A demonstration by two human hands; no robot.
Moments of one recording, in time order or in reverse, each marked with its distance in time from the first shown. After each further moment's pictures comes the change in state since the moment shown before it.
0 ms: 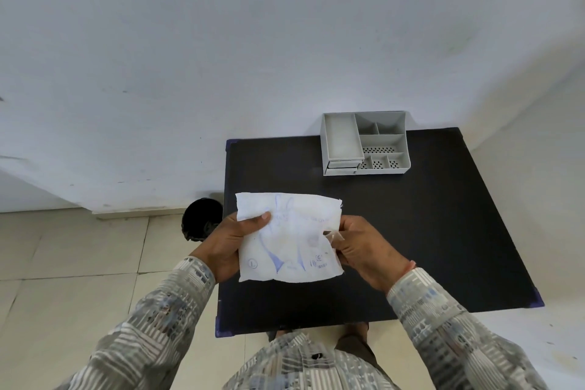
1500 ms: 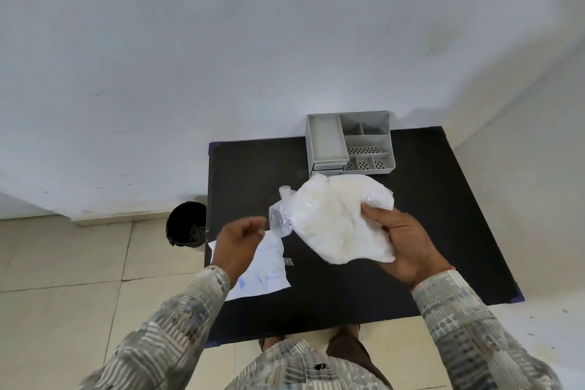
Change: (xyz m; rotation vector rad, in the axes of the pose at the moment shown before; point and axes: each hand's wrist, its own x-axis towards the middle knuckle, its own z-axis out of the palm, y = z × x) left_hand 0.055 -0.047 0.005 0.729 0.386 0.259; right_hand -0.008 -0.006 -0.077 0.683 0.065 -0.043
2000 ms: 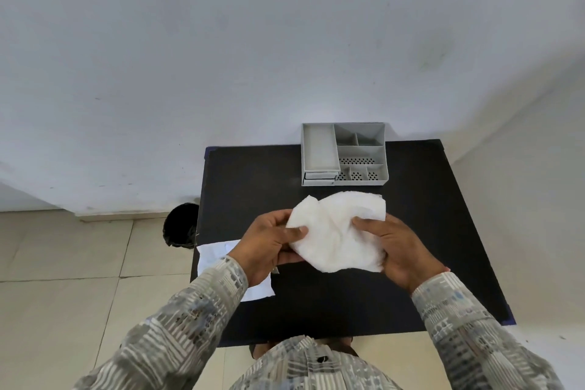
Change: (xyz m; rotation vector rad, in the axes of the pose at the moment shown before) left_hand -0.026 0.103 0.050 -0.643 -0.438 -0.277; right_hand 0.013 -0.030 -0.033 -0.223 0.111 0.041
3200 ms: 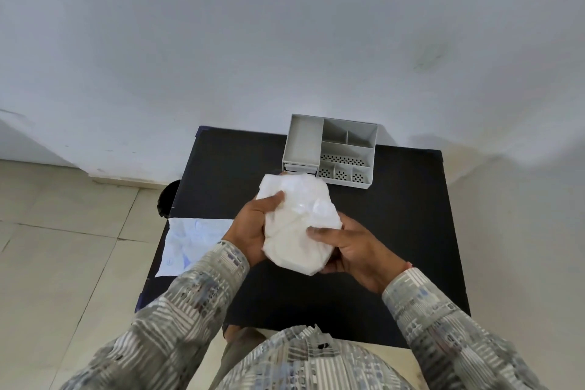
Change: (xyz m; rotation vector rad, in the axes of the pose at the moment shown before) left_hand 0.048 -0.031 0.095 -0.511 0.089 -0.003; right_hand 0.002 -0.031 -0.059 -0.441 -0.417 0.079
